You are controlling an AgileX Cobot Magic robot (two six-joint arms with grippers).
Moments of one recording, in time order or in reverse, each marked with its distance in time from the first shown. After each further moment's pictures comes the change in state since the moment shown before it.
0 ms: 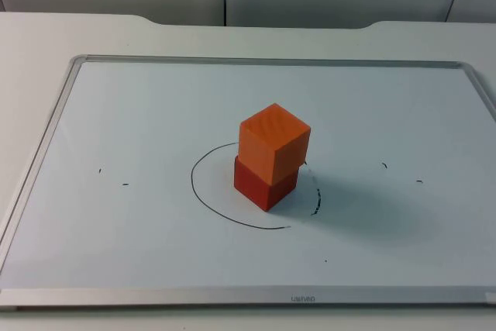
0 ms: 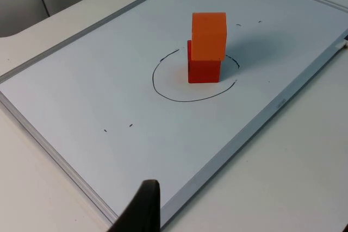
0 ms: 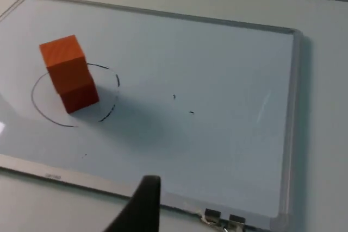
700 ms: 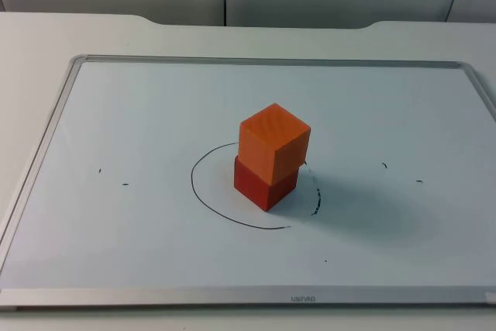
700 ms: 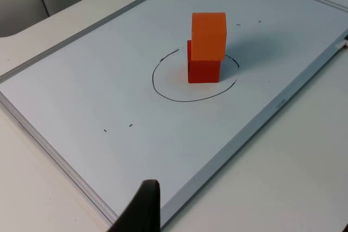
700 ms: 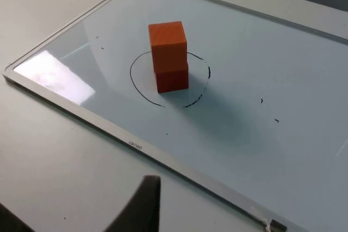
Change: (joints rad) right arm 0.334 0.000 0.000 -0.004 0.000 -0.004; left arm 0.000 0.000 0.000 0.000 0.000 0.000
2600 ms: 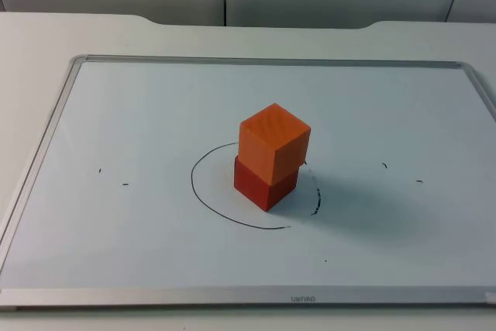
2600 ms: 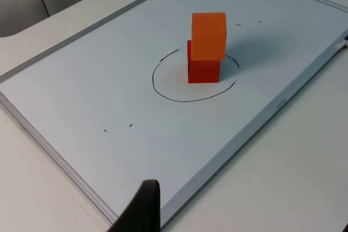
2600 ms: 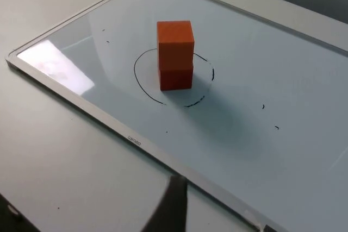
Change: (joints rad) right arm 0.000 0.000 0.000 0.022 -0.002 -0.091; left arm 0.000 0.000 0.000 0.000 0.000 0.000
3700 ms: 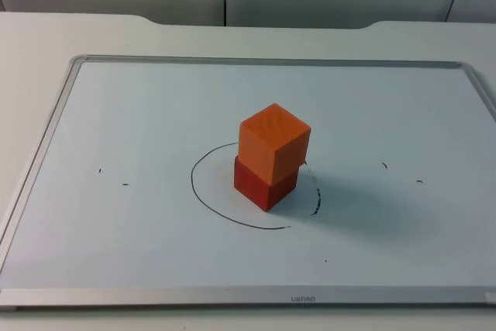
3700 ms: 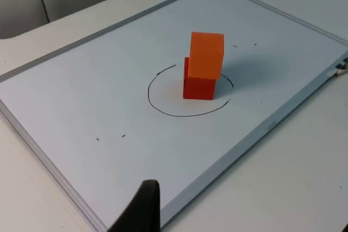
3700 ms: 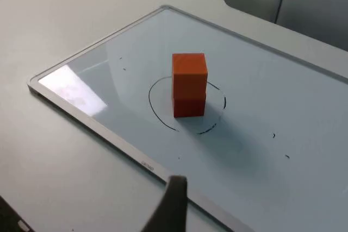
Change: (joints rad) right arm 0.000 0.033 -0.047 0.046 -0.042 -0.035; left arm 0.000 0.012 -0.025 -0.002 -0.027 -0.080
